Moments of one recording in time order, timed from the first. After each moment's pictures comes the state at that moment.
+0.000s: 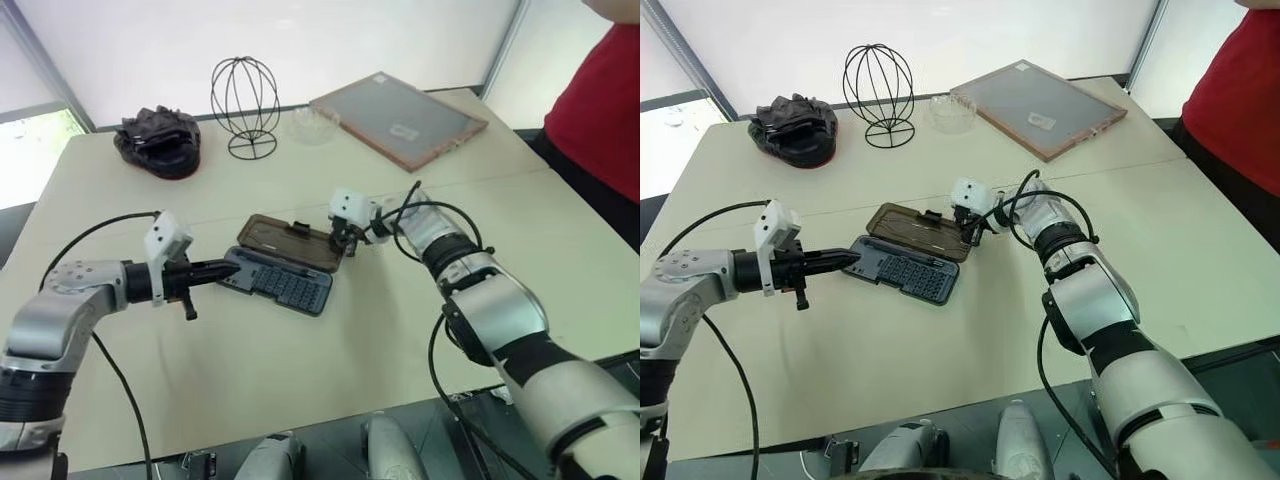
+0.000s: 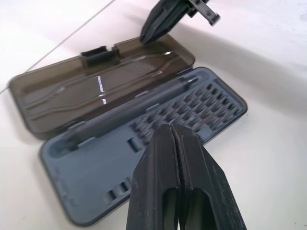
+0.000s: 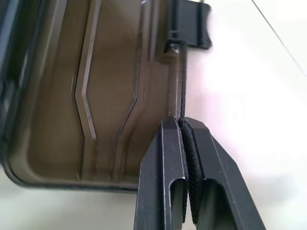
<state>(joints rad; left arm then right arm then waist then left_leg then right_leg) -0.27 0.83 0.13 -0.14 -0.53 0.60 -1.04 -1.21 -0.25 0.38 1.24 -0.32 -0.11 0.93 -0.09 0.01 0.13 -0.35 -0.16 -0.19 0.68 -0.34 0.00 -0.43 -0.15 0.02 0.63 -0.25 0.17</state>
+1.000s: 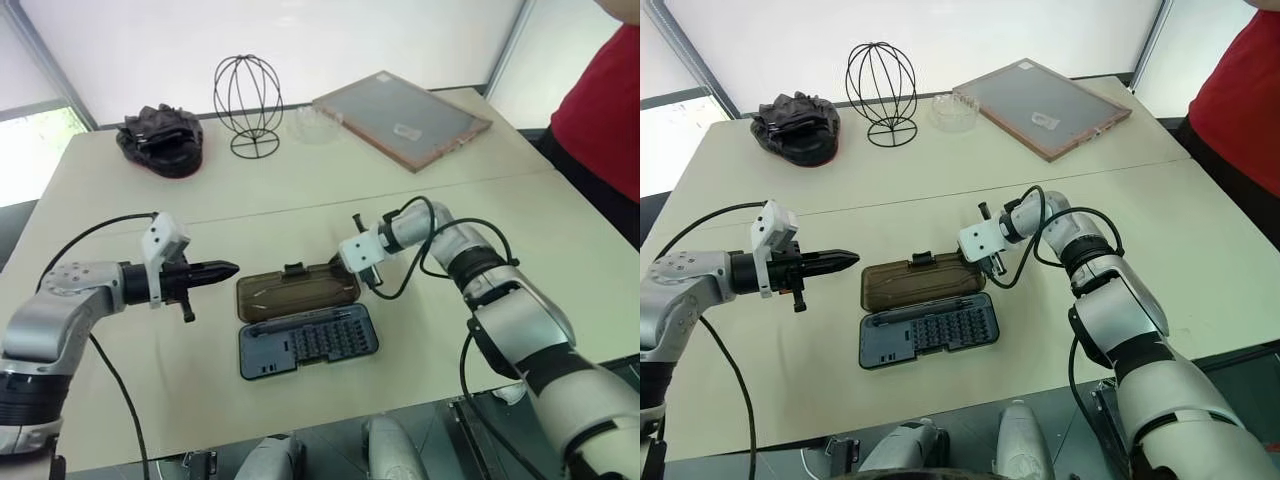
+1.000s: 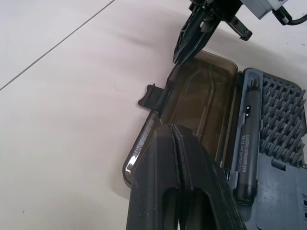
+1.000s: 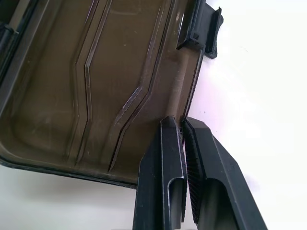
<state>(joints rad) -0.27 0.83 0.13 -0.15 -0.55 0.61 -1.06 -1.13 -0.37 0.46 1.16 -0.37 -0.74 1.10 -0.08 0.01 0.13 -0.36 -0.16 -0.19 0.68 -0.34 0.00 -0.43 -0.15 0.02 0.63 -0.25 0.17</state>
